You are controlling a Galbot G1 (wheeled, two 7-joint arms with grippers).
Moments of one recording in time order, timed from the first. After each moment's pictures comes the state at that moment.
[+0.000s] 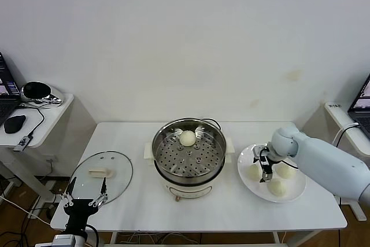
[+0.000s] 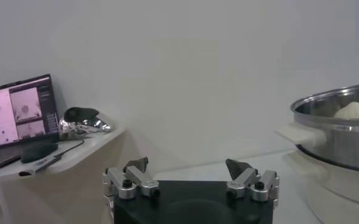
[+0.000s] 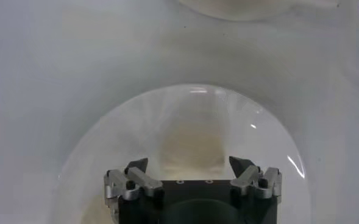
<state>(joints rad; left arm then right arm) 1.73 -1.29 -0.67 -2.11 -0.09 -0.01 -0.16 -0.07 0.77 -0.80 1.20 -0.19 -0.27 -1.05</state>
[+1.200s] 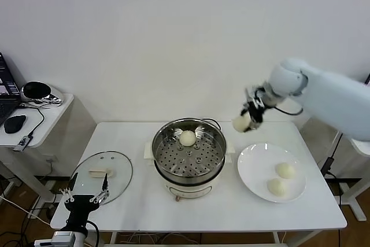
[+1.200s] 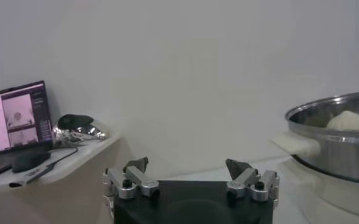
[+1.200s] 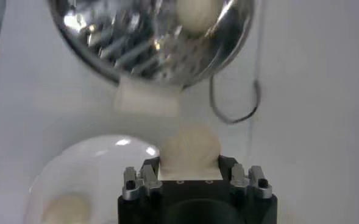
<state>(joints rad) 1.71 -1.26 -0.66 -2.12 -0.11 -0.01 -0.16 0.64 0.86 -1.19 1.39 0.31 -0.45 -1.07</state>
